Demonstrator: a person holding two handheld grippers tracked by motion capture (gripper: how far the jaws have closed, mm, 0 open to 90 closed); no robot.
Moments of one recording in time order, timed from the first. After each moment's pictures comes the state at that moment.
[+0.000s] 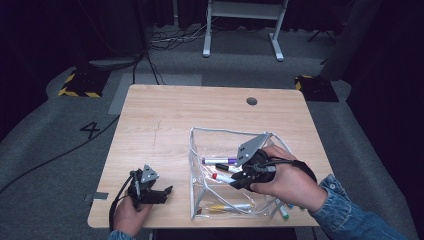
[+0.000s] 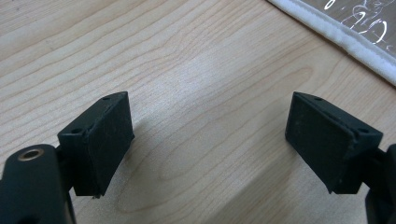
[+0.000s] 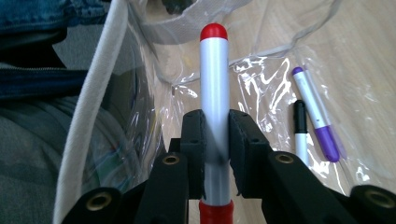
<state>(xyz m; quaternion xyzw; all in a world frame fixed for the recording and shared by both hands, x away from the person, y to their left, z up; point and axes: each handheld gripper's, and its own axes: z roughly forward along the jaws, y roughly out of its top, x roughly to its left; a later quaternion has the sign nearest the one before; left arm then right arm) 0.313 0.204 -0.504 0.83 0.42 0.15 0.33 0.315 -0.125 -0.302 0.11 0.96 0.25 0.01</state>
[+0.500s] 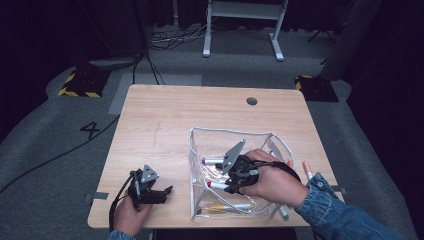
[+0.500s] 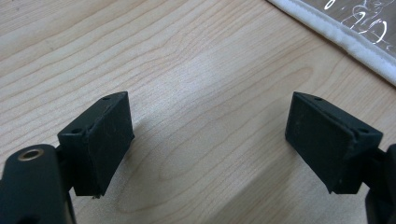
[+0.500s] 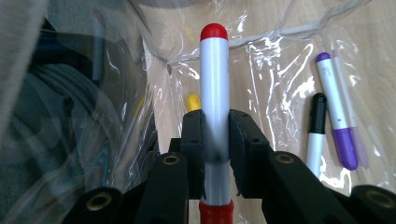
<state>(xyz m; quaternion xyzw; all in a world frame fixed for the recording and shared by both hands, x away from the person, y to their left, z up) 0.313 0.204 -0.504 0.83 0.42 0.15 0.33 0.325 -0.102 -0.335 0.07 0.98 0.19 0.00</state>
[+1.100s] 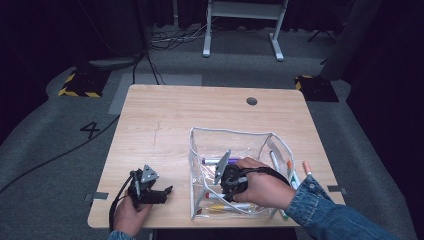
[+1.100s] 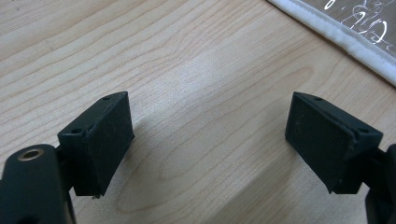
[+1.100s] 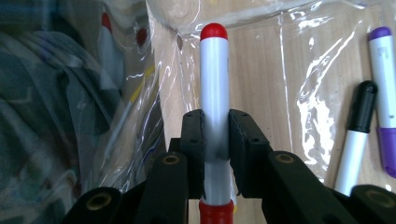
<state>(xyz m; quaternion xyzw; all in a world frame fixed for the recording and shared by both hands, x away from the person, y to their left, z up) 0.313 0.204 -0.504 0.83 0.42 0.15 0.33 0.323 -0.086 -0.369 0.05 0.99 0.13 -0.03</state>
